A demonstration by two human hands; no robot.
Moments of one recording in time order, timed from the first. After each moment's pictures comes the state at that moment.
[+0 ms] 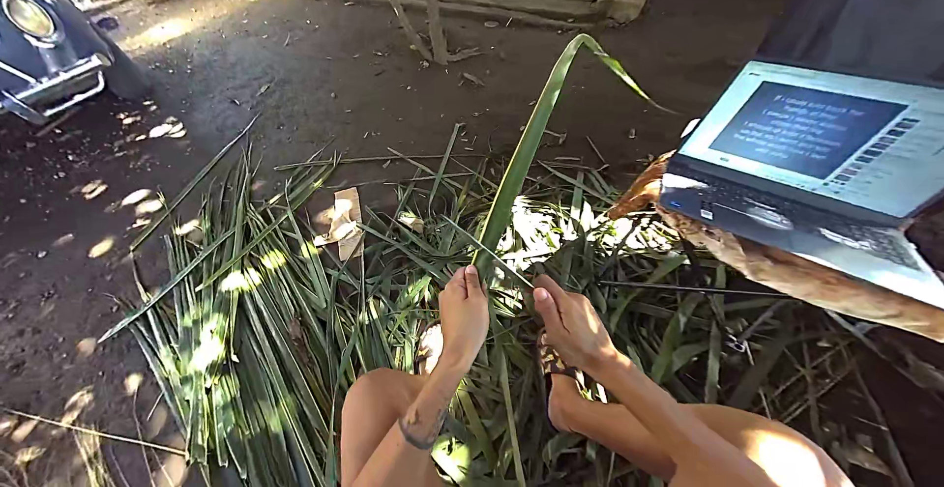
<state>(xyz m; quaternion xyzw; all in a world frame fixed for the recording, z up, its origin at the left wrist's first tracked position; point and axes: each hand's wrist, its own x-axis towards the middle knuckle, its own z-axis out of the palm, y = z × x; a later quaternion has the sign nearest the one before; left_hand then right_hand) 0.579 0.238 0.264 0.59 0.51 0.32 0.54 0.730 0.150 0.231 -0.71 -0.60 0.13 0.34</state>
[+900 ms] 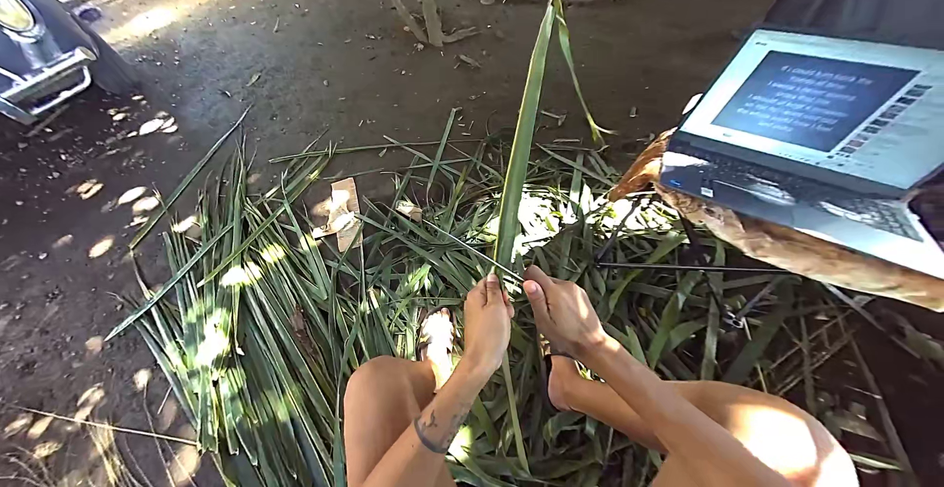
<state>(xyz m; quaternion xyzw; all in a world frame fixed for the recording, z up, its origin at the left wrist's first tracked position) 0.593 0.203 0.257 0.45 0.46 0.30 0.70 0.721 0.152 0.221 -0.70 -0.63 0.04 0.34</state>
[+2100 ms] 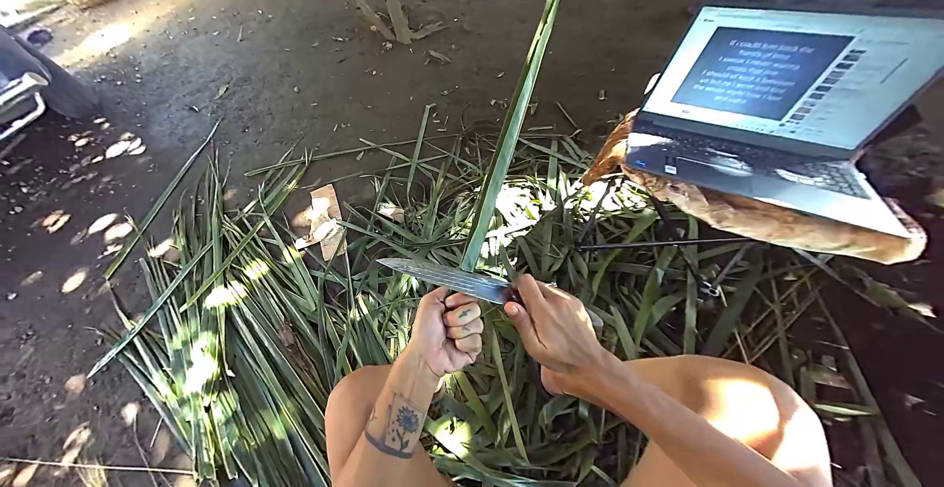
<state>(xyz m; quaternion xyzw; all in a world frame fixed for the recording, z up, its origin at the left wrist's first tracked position) 0.547 0.229 0.272 0.07 0.21 0.11 0.97 0.713 0.122 0.229 -0.69 -0.65 -0.03 0.32</state>
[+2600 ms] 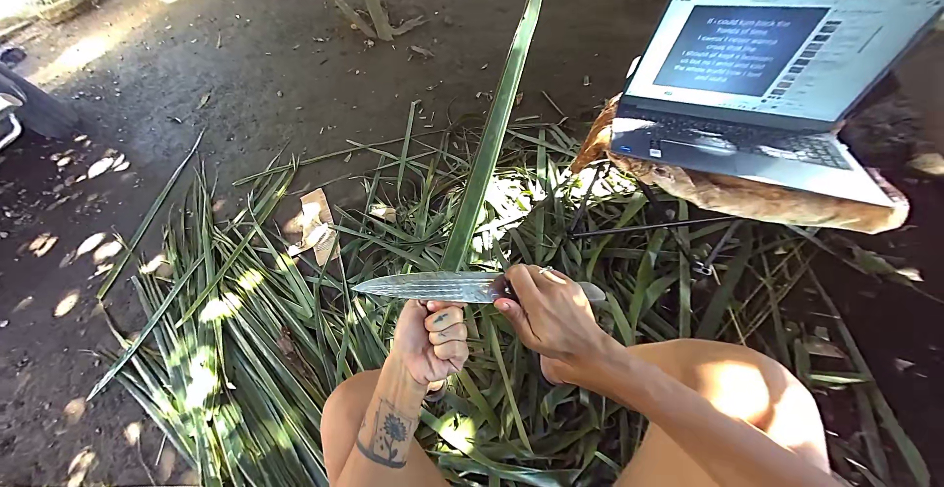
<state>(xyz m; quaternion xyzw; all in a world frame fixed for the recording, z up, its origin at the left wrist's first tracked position) 0.534 0.235 0.265 -0.04 0.12 0.05 0.99 0.722 0.125 0.234 -0.68 -0.66 -0.08 0.30</state>
